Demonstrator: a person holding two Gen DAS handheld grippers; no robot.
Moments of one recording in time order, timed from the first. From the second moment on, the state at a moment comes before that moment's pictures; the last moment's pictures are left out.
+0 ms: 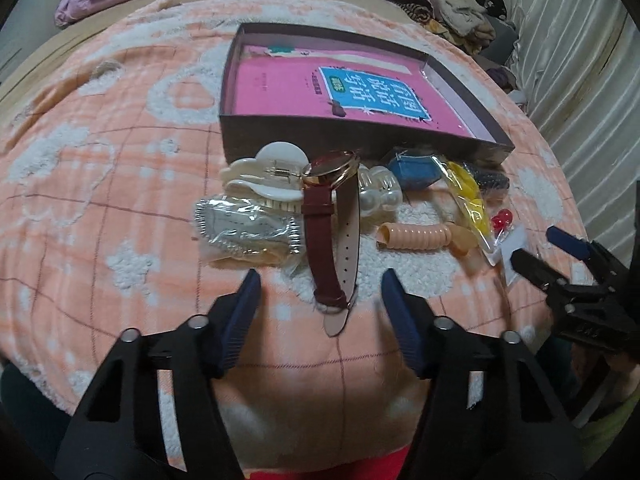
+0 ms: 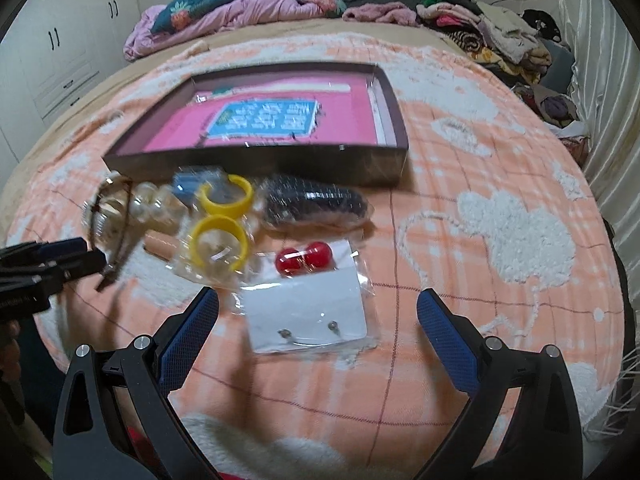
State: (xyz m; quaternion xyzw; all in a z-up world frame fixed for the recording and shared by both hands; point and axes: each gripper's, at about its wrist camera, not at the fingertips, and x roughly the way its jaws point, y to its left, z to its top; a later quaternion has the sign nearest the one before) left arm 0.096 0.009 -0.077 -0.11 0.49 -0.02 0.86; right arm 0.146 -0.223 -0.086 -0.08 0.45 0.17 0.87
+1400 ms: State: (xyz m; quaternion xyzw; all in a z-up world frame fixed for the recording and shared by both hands) left arm 0.174 0.056 0.019 -0.14 0.39 -0.02 0.91; right arm 0.195 -0.263 -0.001 -0.02 0.35 0.15 0.92
